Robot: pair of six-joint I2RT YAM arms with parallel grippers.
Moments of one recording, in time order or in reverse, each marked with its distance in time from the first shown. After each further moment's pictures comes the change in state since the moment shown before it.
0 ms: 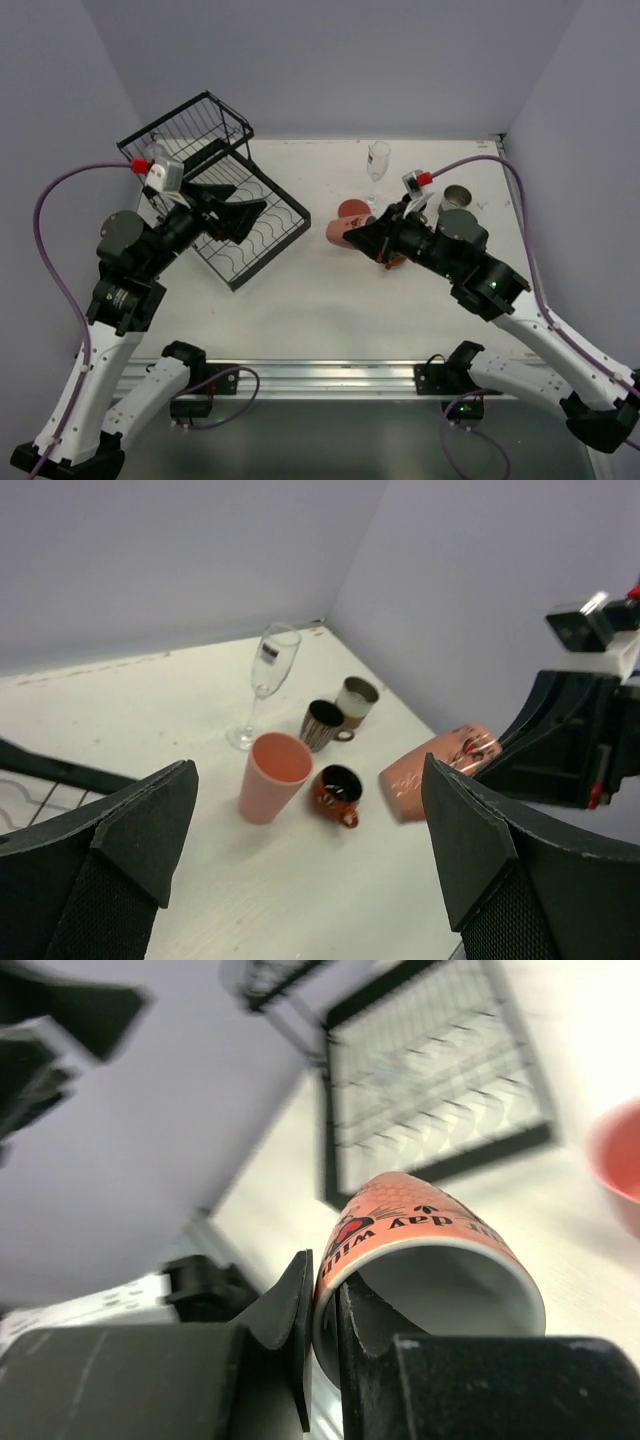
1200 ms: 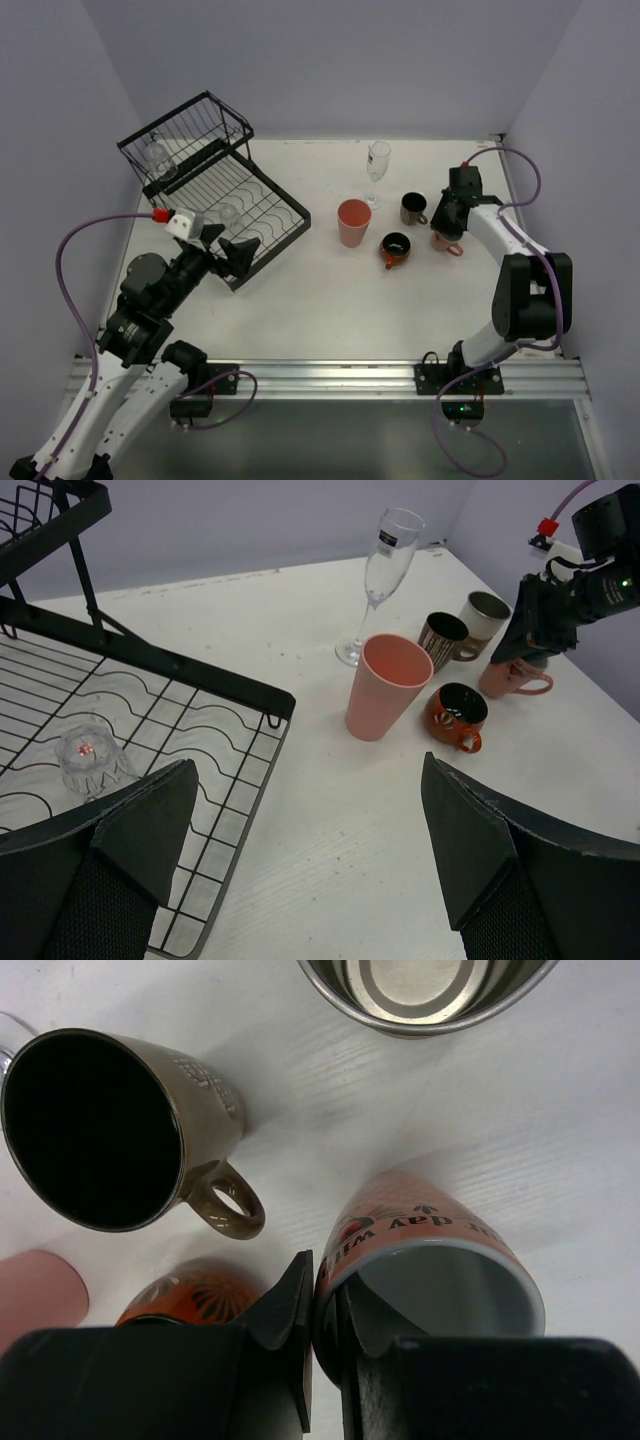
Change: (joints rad) left arm -0.124 -0.269 -0.328 -0.108 -0.296 0.235; right arm -0.755 0.667 0.080 -0.308 0.260 -0.195
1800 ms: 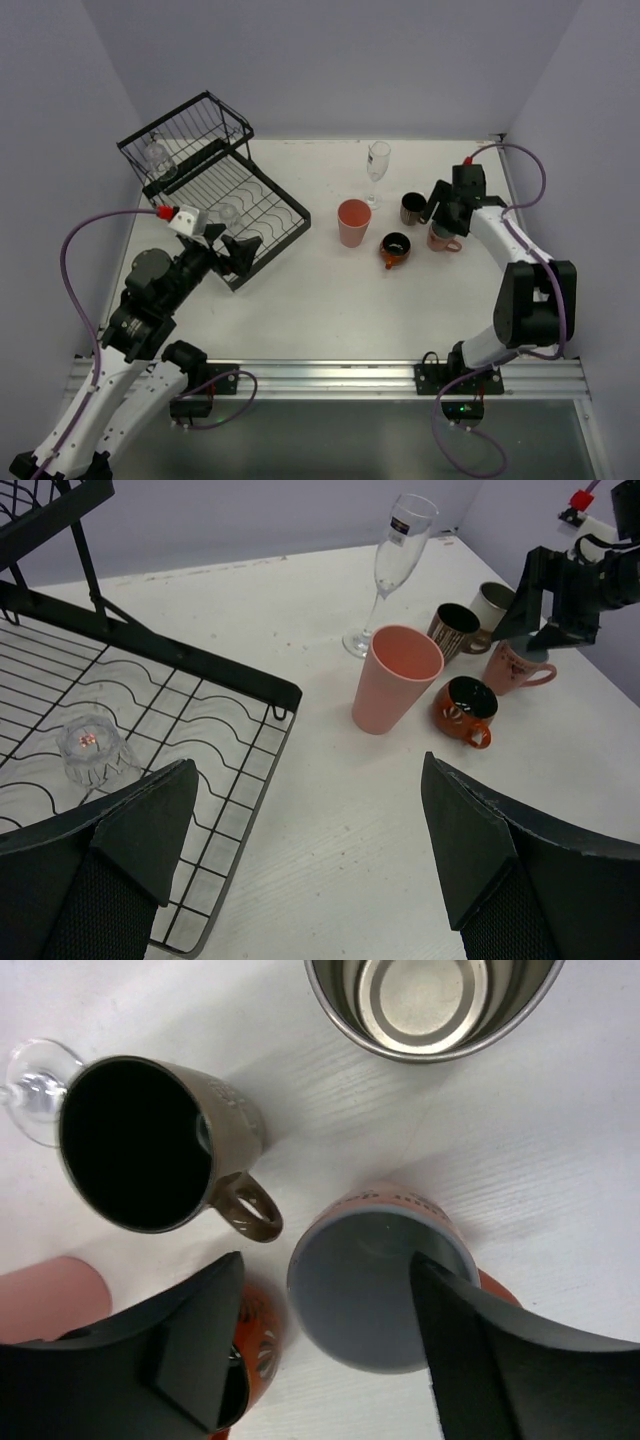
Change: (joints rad) left arm 0.000 0.030 0.000 0.000 -0.009 0.000; right arm 0.000 -0.006 0.002 0.031 -0.002 0.000
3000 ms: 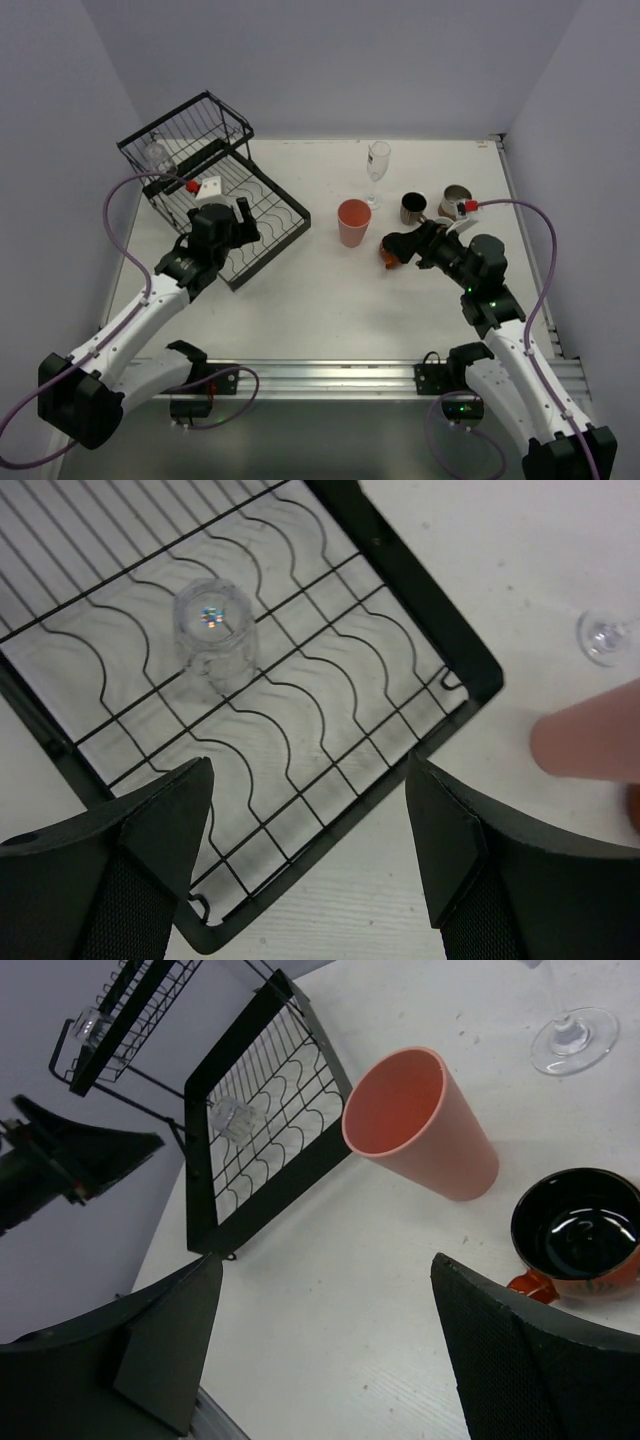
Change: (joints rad) left arm 0.001 0.510 0.098 -0.010 -0.419 -0.248; right arm 0.196 -0.901 -0.575 0.439 -0.467 0.223
